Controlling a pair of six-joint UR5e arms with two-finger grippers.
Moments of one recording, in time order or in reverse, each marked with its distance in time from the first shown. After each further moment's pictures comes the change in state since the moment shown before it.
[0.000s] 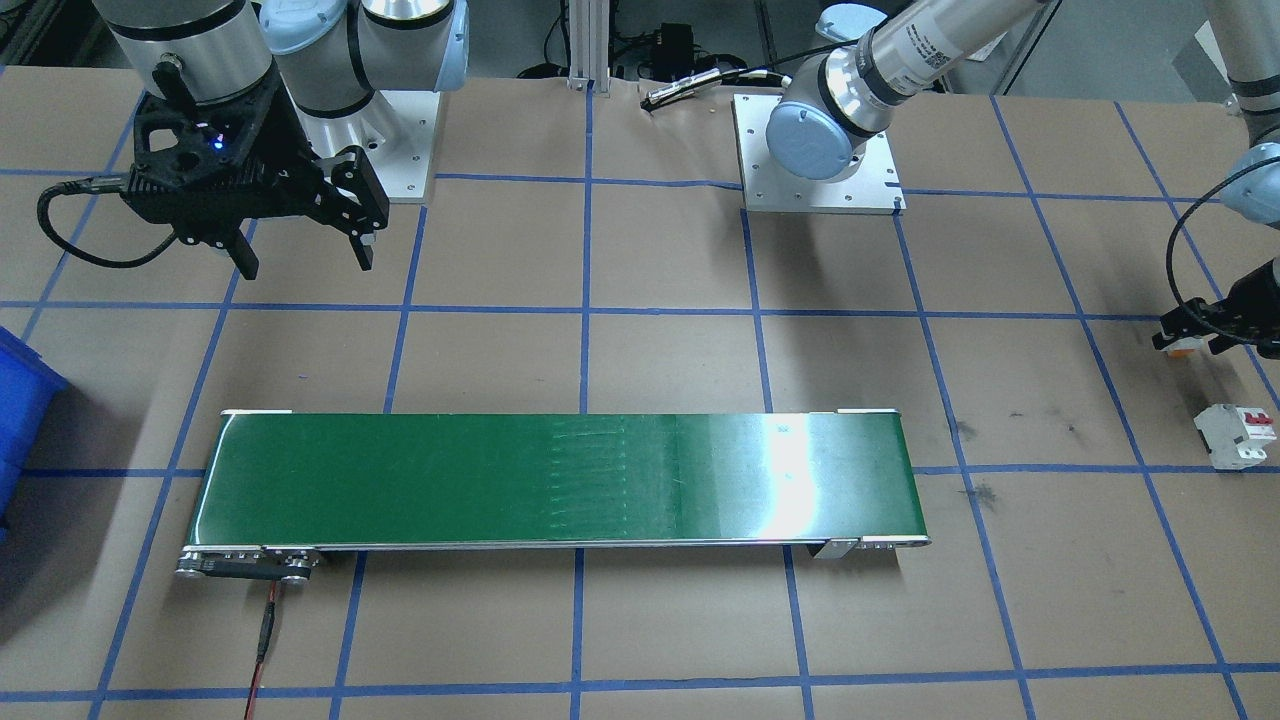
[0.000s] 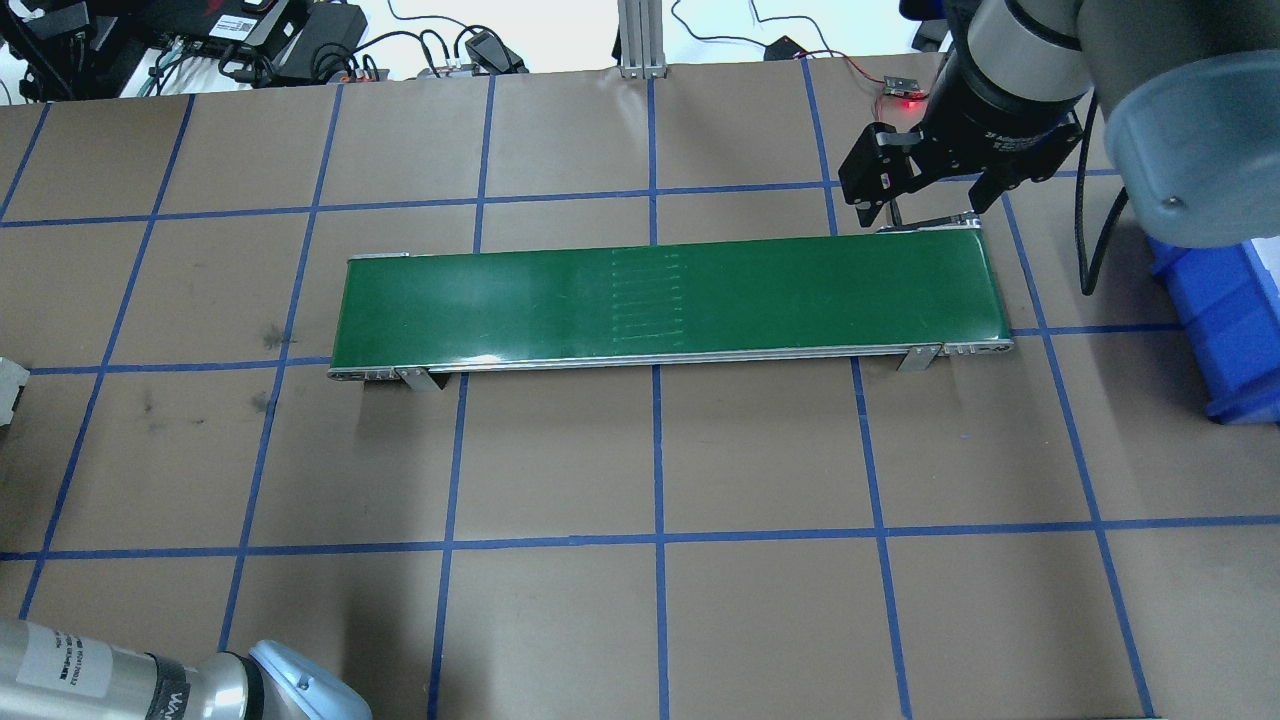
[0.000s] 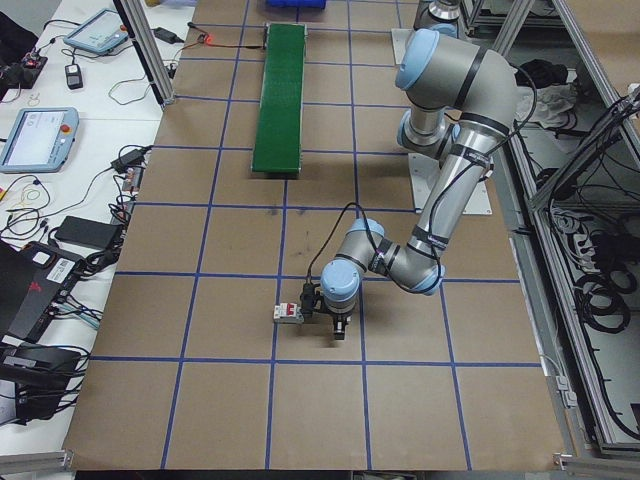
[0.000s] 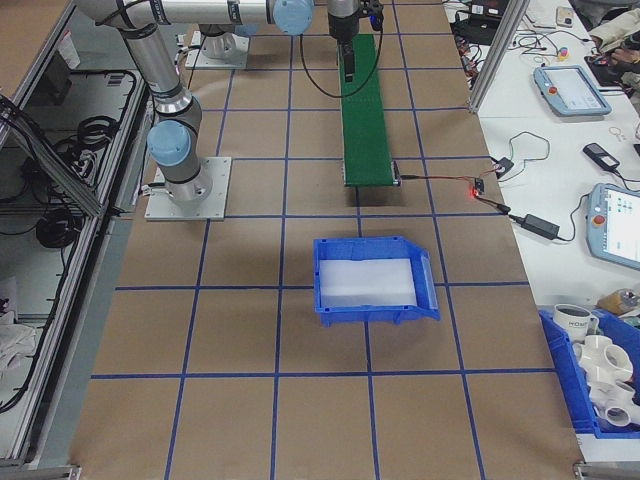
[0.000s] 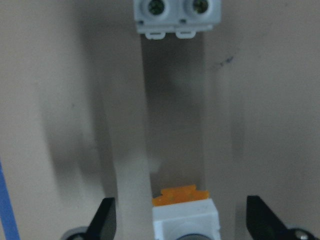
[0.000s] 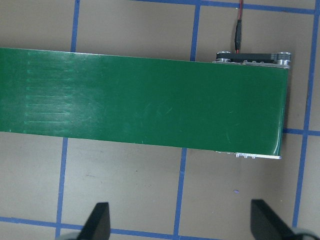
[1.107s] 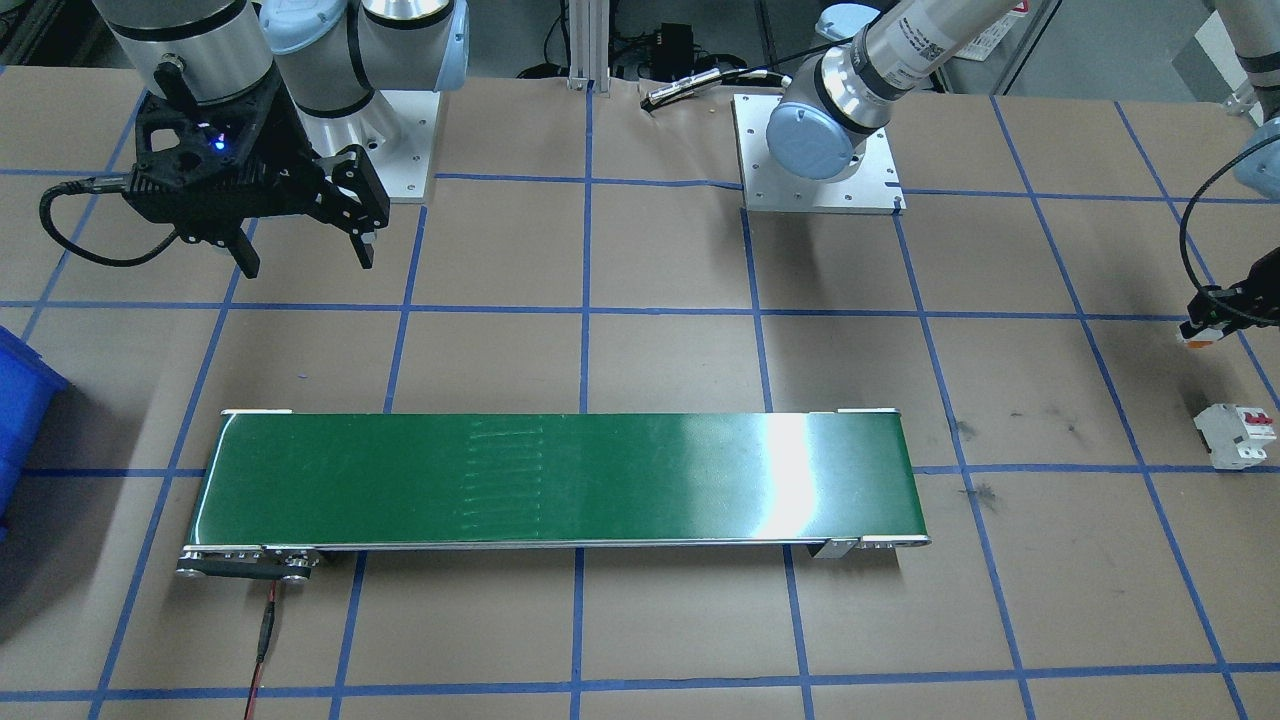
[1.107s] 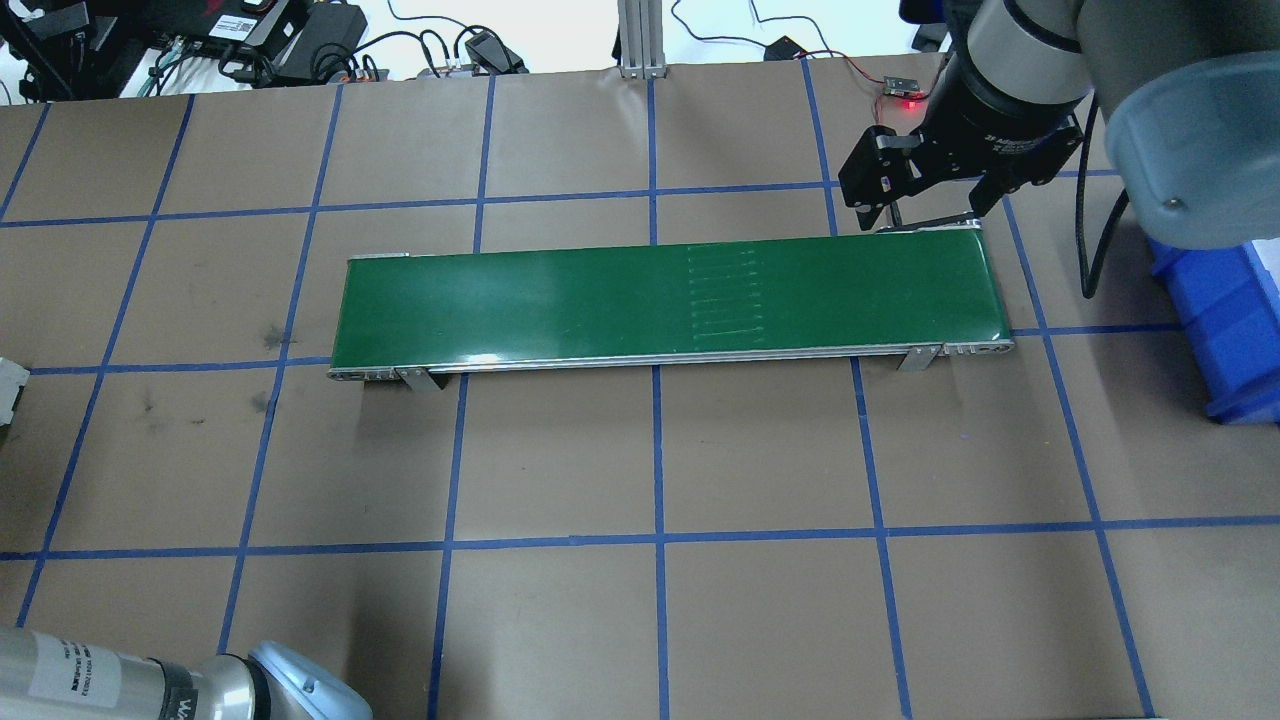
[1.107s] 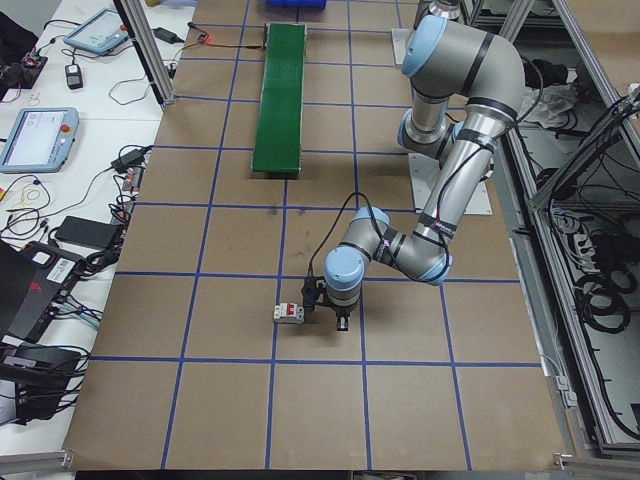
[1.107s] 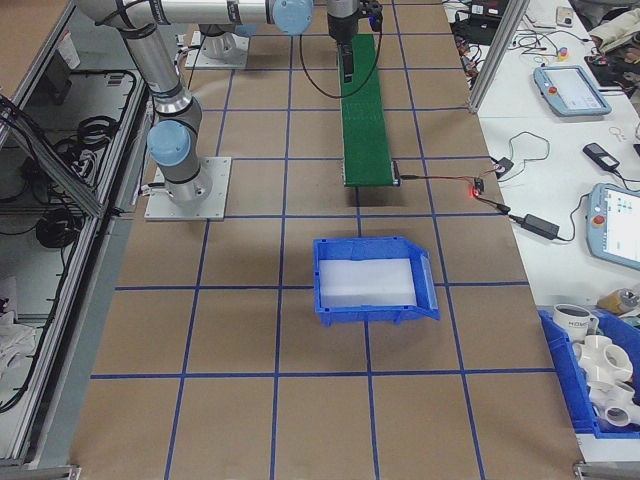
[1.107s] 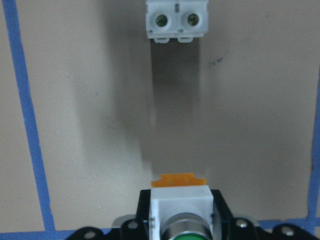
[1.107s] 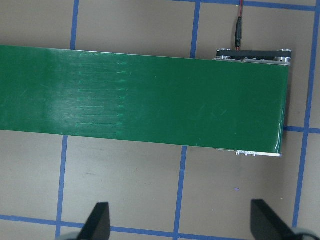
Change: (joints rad) left arm -0.003 0.076 -0.001 -0.036 0.012 -0.019; right arm 0.000 -0.001 0.001 0.007 0.000 0.002
